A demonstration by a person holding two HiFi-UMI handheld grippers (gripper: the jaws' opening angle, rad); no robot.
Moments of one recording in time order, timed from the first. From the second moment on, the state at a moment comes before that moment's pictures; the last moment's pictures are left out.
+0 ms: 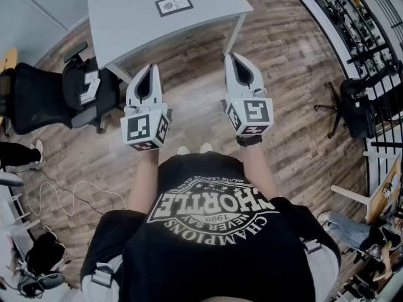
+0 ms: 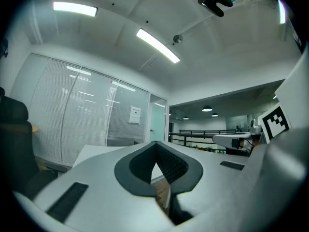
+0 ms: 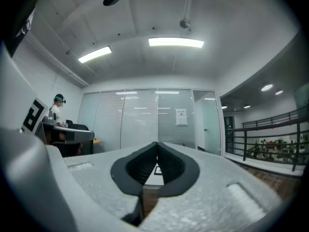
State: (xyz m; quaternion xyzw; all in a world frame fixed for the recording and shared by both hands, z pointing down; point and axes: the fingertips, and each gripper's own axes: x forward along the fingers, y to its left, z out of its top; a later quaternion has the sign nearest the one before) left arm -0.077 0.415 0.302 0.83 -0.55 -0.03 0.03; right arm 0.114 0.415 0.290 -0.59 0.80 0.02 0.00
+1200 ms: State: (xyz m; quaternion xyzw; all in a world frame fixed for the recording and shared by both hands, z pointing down) left arm -0.002 0.256 0.343 0.86 -0.50 -0.09 0.05; right arm 0.149 0.232 0.356 -0.60 0.80 -0.05 0.02
